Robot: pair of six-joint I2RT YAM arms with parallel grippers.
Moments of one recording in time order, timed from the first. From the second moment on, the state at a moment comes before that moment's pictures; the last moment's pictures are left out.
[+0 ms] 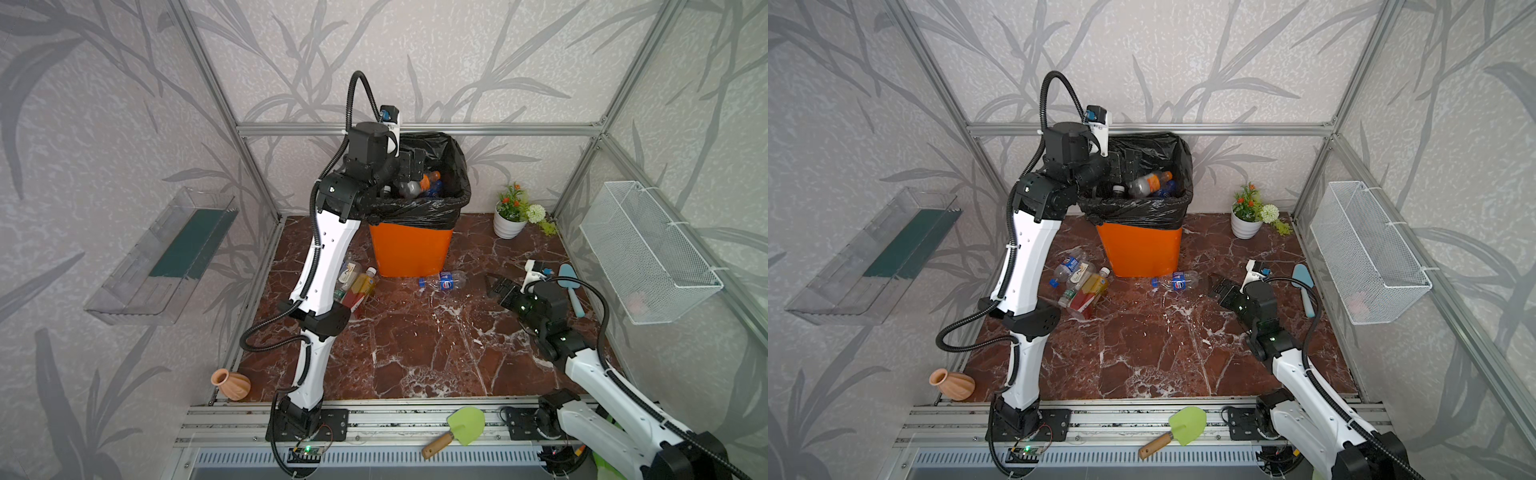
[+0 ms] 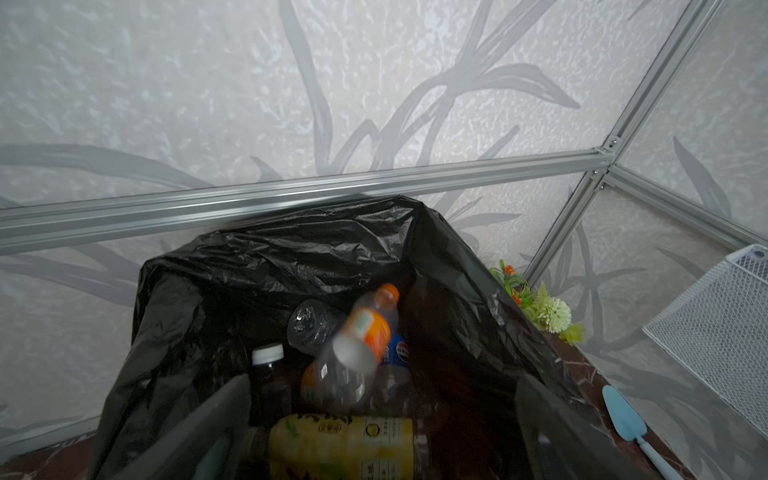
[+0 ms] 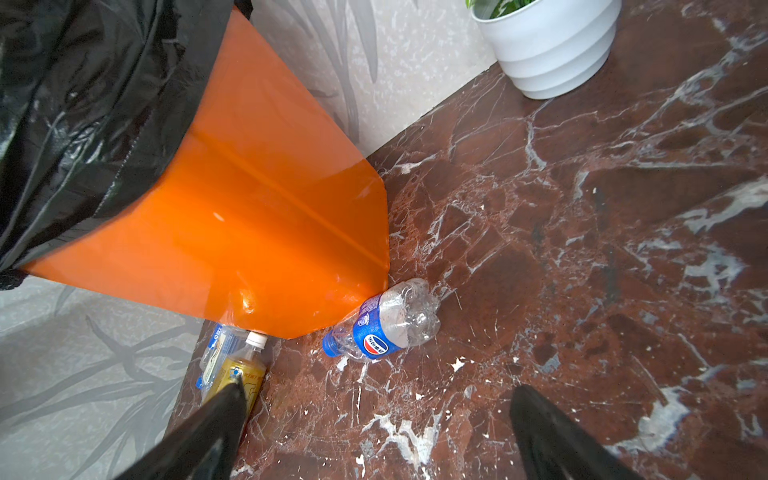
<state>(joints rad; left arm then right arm) -0.51 2.10 2.89 -1.03 -0.09 -0.12 0.28 0.89 0.46 0.09 -0.04 0.73</state>
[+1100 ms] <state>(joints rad) -0.43 1.30 0.88 -0.56 -0.38 -0.31 0.31 1.17 0.51 0.18 -0.14 0.78</state>
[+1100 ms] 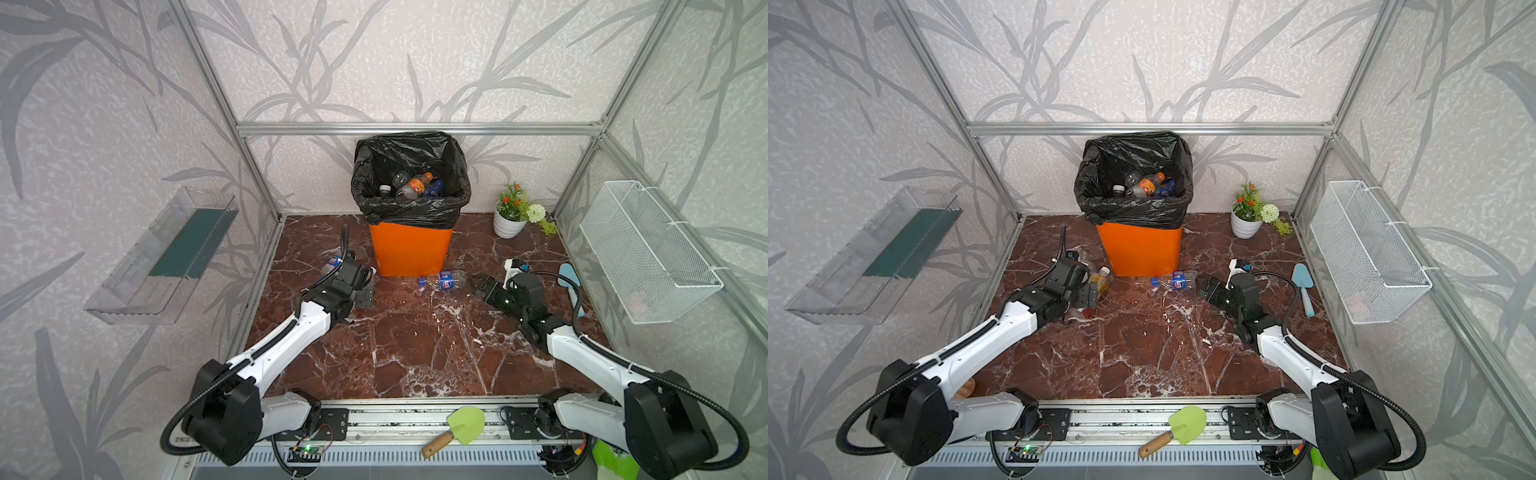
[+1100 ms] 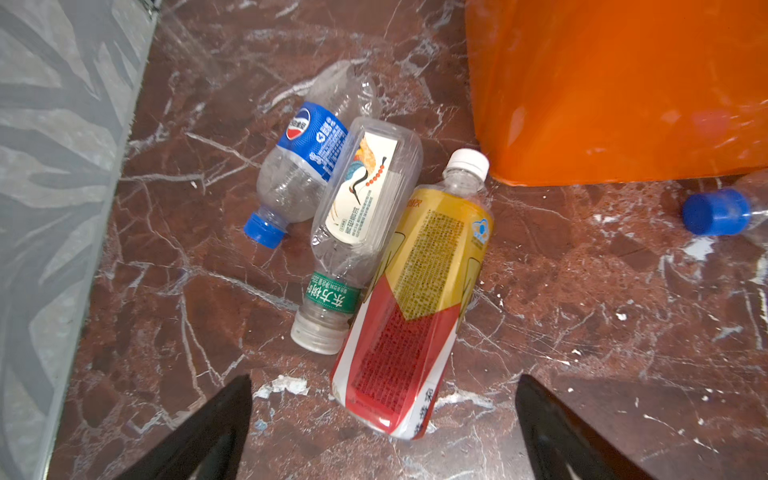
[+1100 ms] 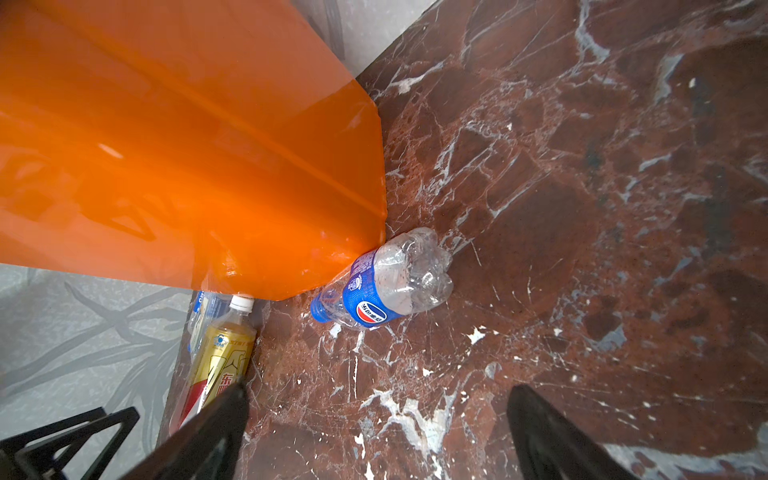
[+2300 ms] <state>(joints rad) -0.39 1.72 1.06 -0.55 -0.19 -0.29 0.31 1.17 0.51 0.18 -0.14 0.77</state>
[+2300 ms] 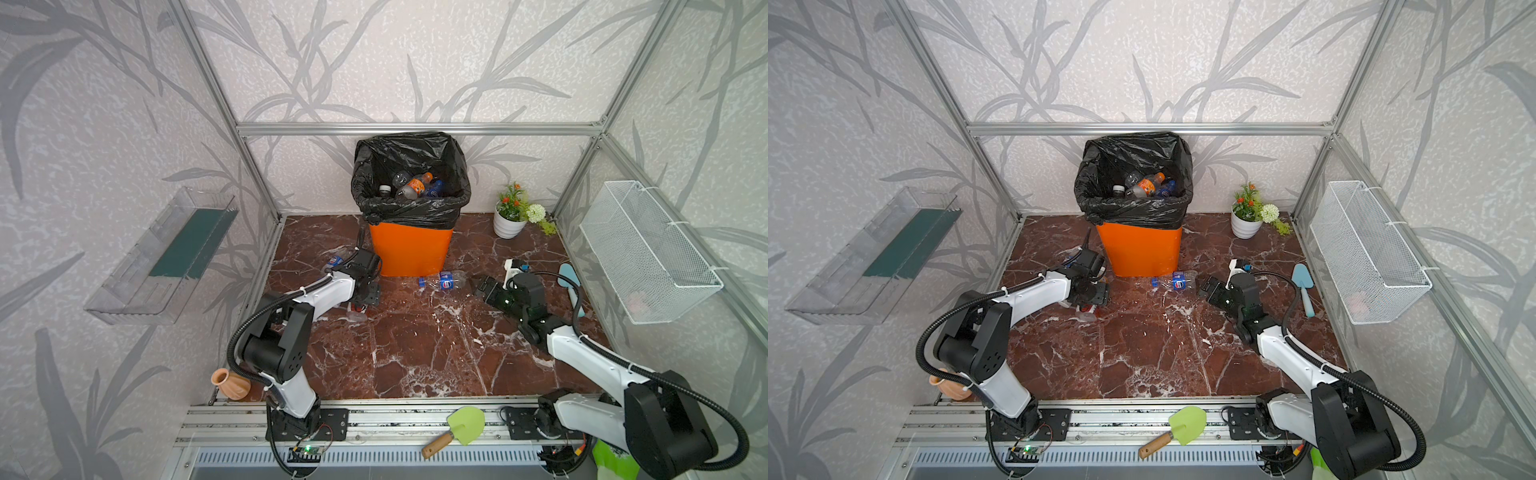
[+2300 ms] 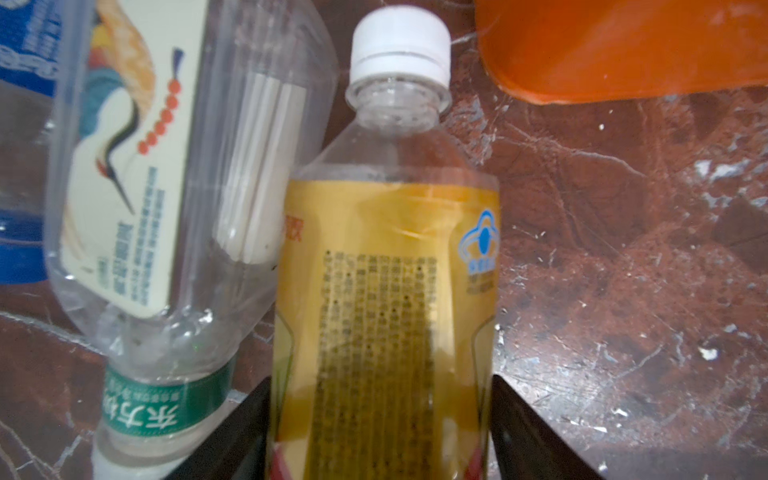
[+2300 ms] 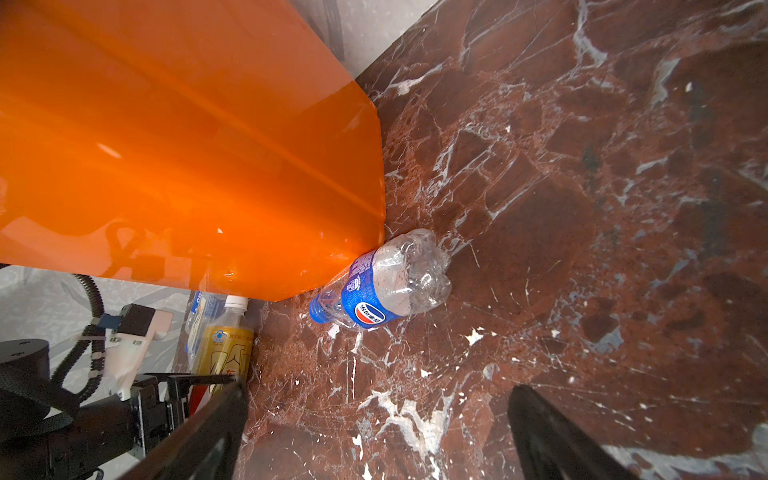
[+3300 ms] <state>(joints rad) -0.39 0.94 0.90 -0.53 -0.19 -0.45 0.31 1.07 0.51 0.17 -0.08 0.74</state>
